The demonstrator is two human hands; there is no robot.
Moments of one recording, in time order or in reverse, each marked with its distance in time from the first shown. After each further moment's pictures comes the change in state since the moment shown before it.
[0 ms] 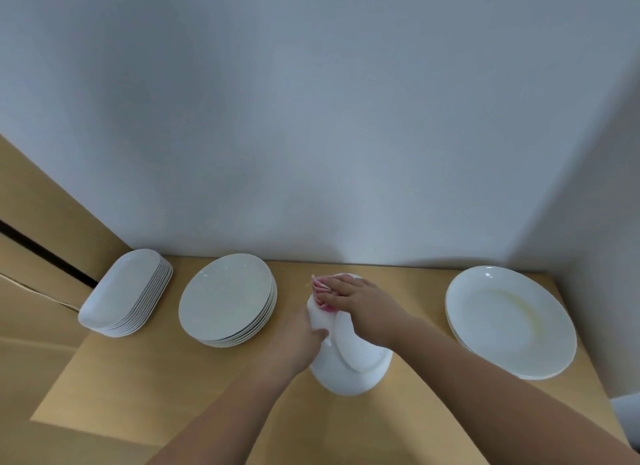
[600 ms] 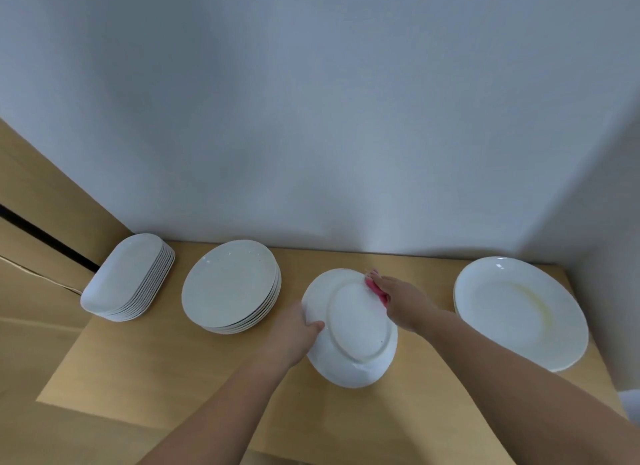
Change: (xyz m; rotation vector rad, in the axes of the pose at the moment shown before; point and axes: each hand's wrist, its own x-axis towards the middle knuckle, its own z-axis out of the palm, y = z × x) left_hand 0.003 -0.025 0.002 -0.014 -0.023 -0.239; right_hand -0.023 0.055 0.039 0.363 -0.053 0.584
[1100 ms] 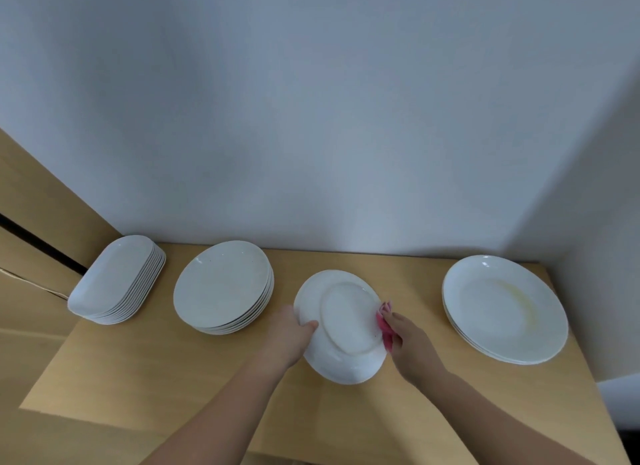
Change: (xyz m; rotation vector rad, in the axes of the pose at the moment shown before) left_hand -0.008 0.000 0.006 -0.153 0.031 -0.081; right_hand -0.077 0.008 0.050 0.310 0.214 0.077
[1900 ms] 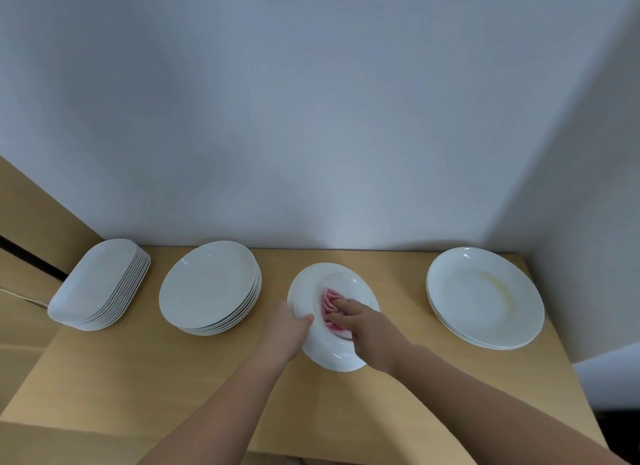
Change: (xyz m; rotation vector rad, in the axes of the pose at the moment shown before) left_hand -0.004 0.010 0.012 -0.067 0.018 0.038; right_hand 0.010 -0.049 -0.002 -0.314 -0.189 -0.450
